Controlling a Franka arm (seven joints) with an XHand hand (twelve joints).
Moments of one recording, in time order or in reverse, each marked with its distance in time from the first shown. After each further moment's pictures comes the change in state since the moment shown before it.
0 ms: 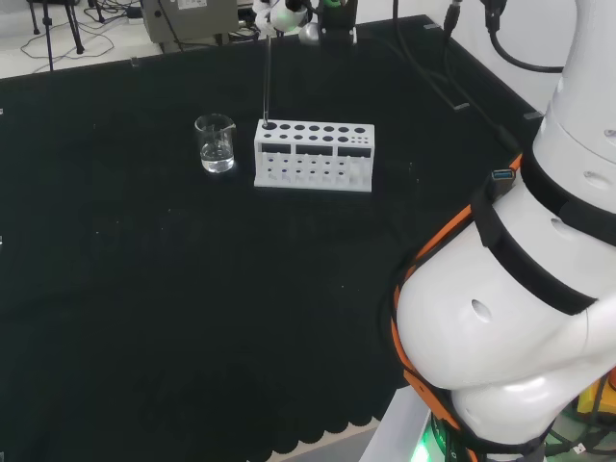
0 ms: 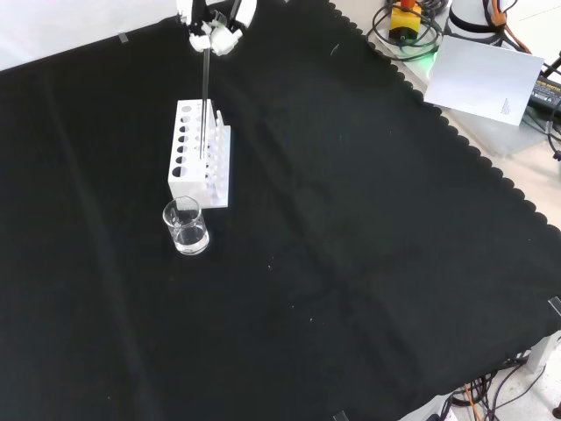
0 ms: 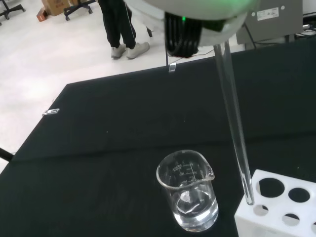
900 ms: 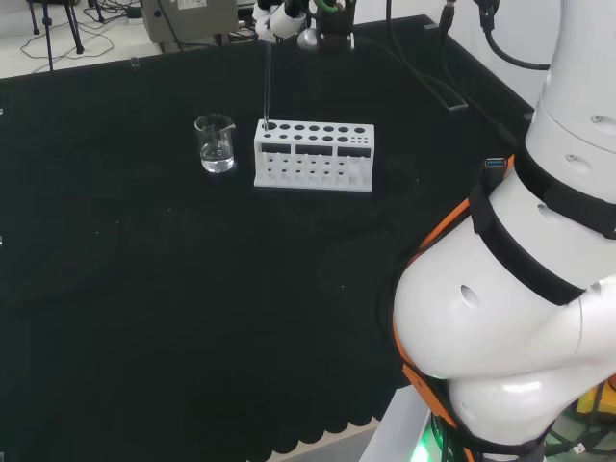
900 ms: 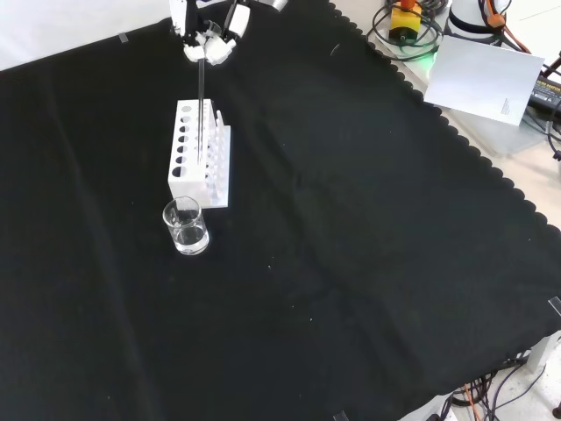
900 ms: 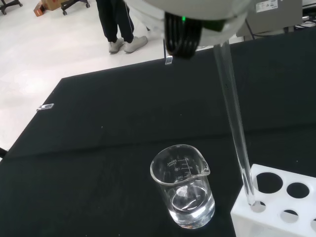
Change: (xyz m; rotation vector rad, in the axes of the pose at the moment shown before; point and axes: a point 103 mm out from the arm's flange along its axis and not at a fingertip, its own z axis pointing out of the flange) arm -0.008 0.011 0.011 0.015 0.006 0.008
